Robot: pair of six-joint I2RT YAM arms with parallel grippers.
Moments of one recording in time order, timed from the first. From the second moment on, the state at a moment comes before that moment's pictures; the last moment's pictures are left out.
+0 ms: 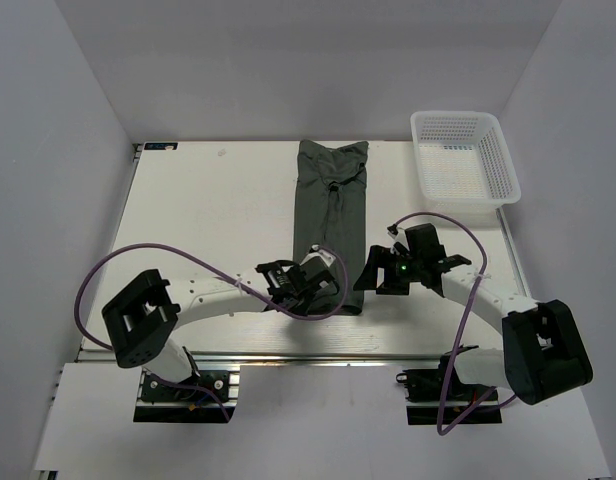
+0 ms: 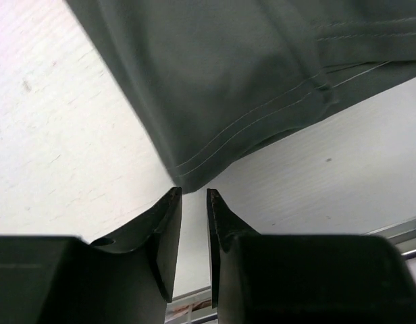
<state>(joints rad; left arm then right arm) -1.08 1.55 0.97 -0.59 -0.31 -0.45 0.37 1.27 0.59 -0.27 -0.50 0.46</state>
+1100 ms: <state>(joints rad) -1.07 1.75 0.97 -0.14 -0.12 -0.35 0.37 1.11 0.59 -0.39 -0.41 0.44</state>
